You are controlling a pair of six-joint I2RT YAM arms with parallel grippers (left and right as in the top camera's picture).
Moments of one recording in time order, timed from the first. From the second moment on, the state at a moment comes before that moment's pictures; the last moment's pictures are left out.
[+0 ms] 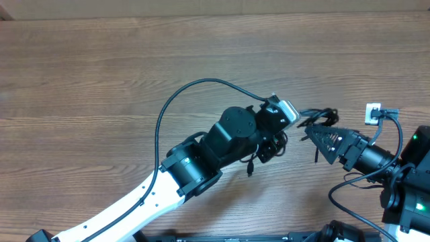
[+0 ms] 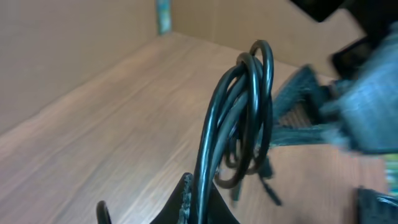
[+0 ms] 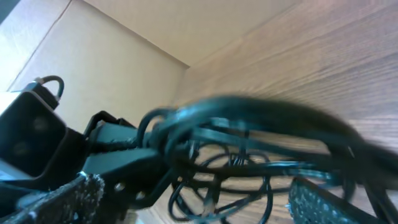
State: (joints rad) left arm -0.92 1.33 1.11 -0.11 0.15 0.00; right arm -0.37 0.76 0.89 -0.79 -1.17 0.32
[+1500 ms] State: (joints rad) left arm -0.96 1.20 1.11 -0.12 -0.07 -0.05; right arm -0.37 0.78 0.89 -1.07 -0.61 0.30
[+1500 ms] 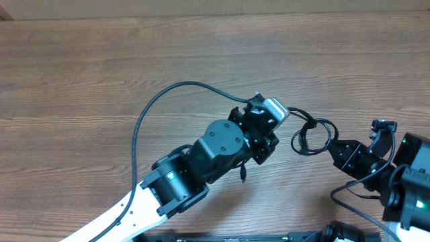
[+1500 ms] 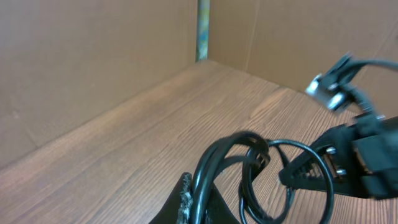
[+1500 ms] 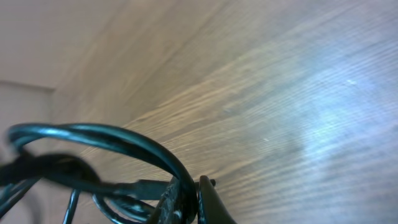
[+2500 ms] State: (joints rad) left arm -0.95 1.02 1.10 -0.14 -0.09 -0.05; right arm -0.36 0.99 0.89 -1.13 -0.56 0.24
